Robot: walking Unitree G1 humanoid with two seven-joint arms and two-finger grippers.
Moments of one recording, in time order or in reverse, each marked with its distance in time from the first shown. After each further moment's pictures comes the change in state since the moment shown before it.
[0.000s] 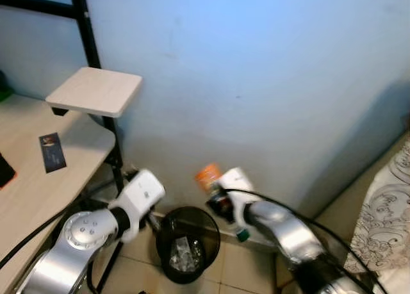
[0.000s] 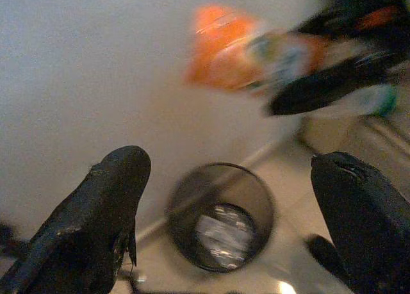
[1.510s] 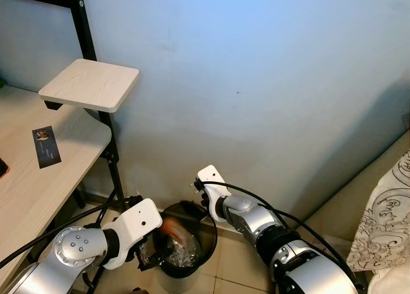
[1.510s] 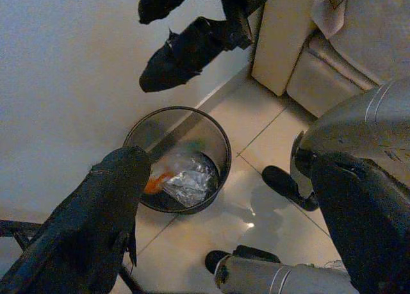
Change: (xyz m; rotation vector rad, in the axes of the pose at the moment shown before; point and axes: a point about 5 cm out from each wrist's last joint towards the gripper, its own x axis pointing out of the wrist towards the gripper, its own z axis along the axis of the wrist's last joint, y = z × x) left arm -0.016 -0.013 -0.022 0.047 0.165 -0.143; right arm 0.043 0.018 0.014 0.116 -0.022 0.045
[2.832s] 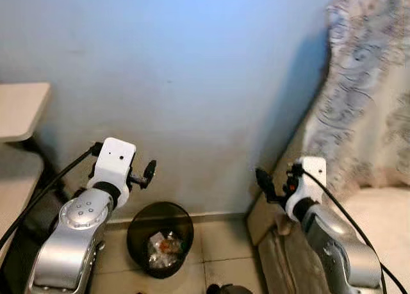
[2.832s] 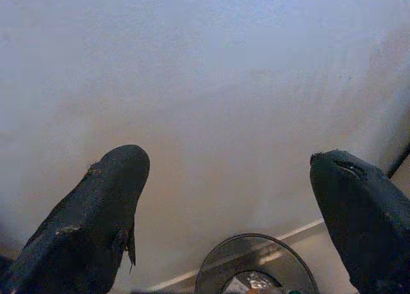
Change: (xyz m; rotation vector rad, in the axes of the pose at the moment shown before) left arm -0.007 0.062 0.037 -0.318 -0.262 0.743; right arm -0.149 -0.065 -0.009 0.361 -0.361 -0.491
